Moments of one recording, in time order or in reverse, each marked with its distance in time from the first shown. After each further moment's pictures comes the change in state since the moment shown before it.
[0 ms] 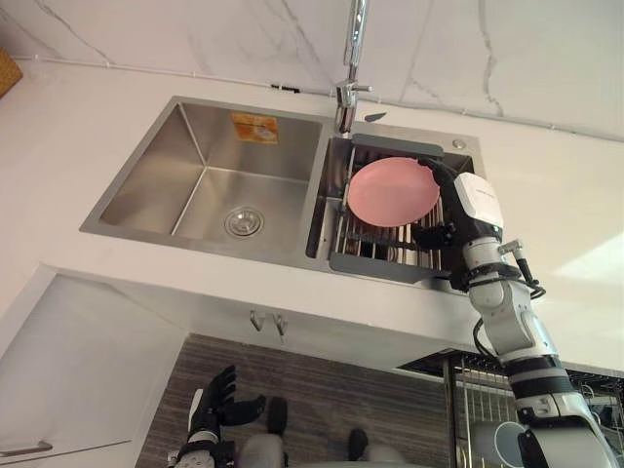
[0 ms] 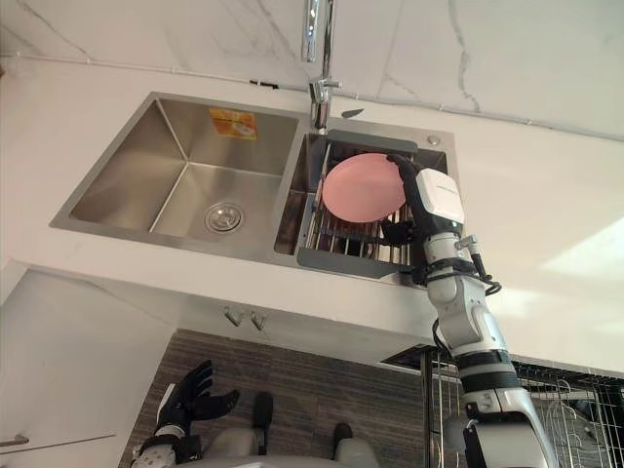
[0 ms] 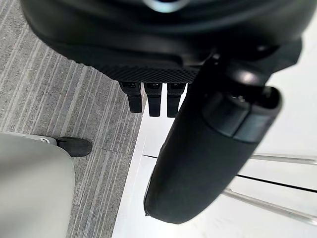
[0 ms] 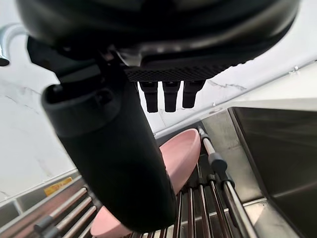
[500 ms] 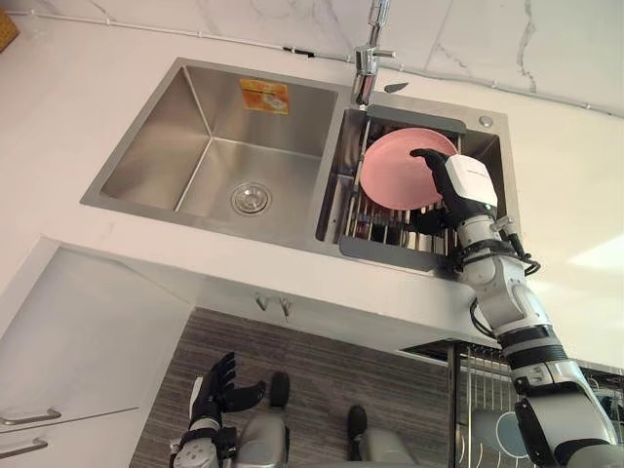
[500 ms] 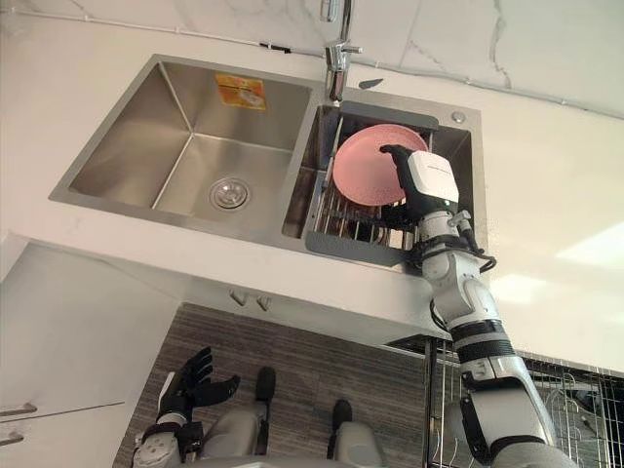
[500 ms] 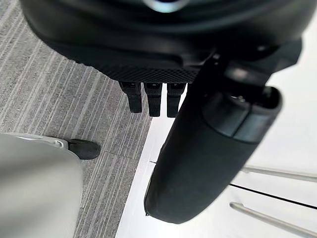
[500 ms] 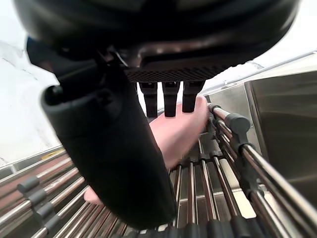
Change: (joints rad) left arm -0.036 -0.002 -0.003 -0.002 -0.035 -0.008 0.020; right arm -0.122 -0.026 0.061 0.101 -0.059 0.024 -0.001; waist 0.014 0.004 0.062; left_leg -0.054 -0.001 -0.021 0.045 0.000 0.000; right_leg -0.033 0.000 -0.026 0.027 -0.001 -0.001
